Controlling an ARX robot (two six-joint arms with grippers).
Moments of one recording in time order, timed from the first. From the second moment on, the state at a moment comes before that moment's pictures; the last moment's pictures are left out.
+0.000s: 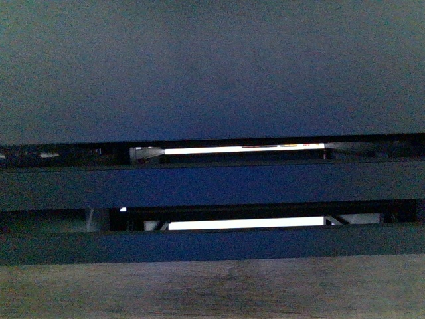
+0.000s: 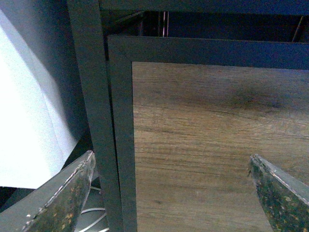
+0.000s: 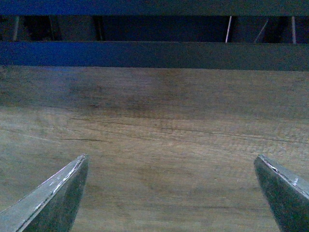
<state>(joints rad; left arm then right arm) 0.00 0.00 0.01 0.00 0.00 0.00 0.00 0.00 0.02 0.00 0.00 0.00</state>
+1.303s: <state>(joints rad) 0.00 0.00 0.01 0.00 0.00 0.00 0.00 0.00 0.02 0.00 0.00 0.00</state>
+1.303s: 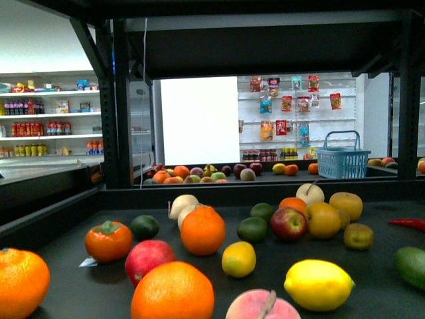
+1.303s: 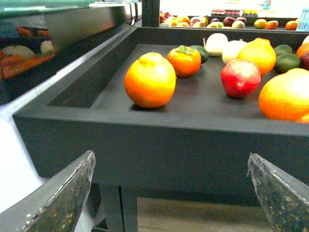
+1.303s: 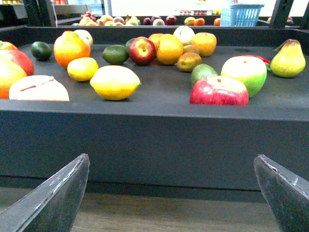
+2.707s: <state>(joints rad) 0.02 0.01 0.02 -0.02 0.07 -0.06 0.00 0.00 0.02 0.00 0.00 0.00</state>
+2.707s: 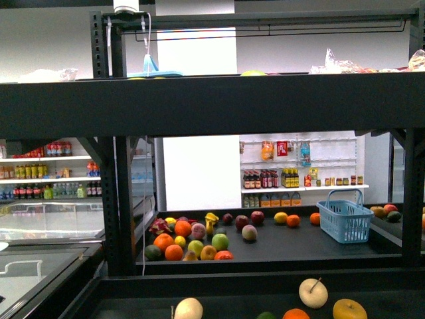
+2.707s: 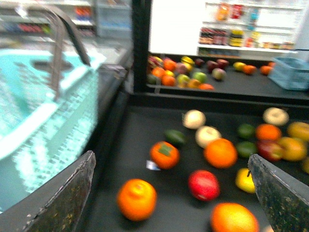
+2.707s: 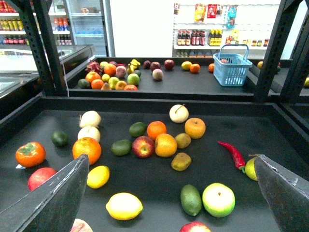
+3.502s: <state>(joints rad) 0.67 1.50 1.09 0.20 0.64 -0.91 0.00 0.00 0.02 0.00 0.00 0.00</state>
